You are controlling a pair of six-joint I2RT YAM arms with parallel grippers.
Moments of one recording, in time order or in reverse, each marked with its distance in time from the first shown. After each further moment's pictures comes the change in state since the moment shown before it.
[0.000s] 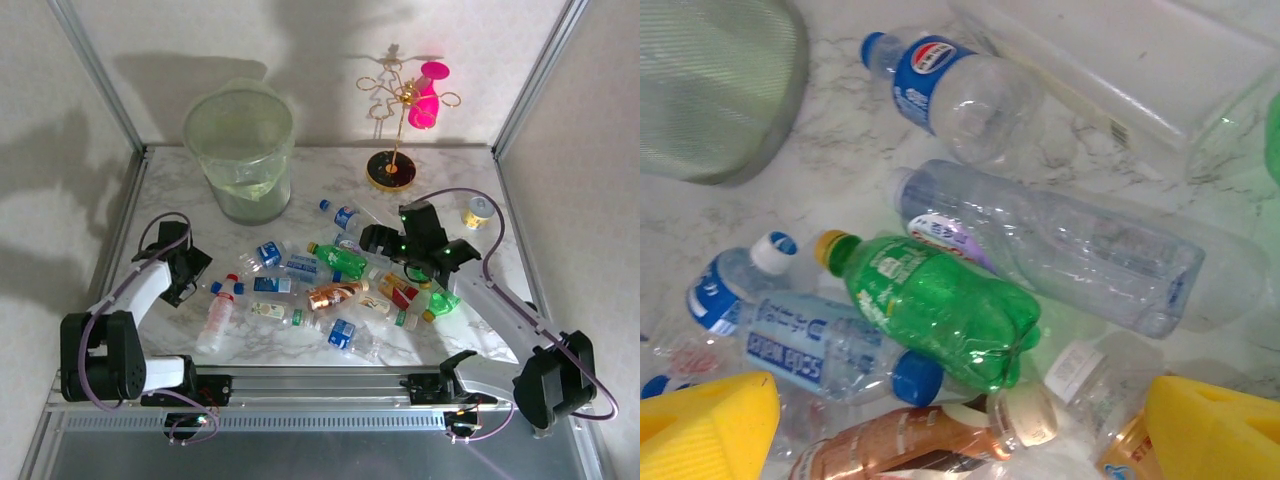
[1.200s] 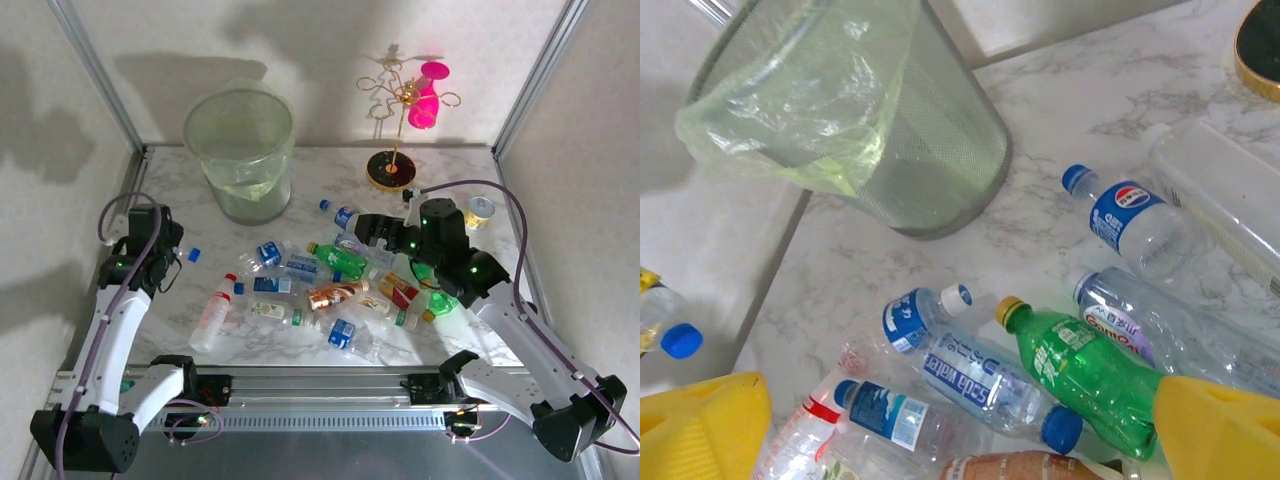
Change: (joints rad) left arm -0.095 -0.375 0.276 -0.173 -0.217 -0.145; right arm 0.074 -0.191 0.082 0.077 -0.038 -0.075
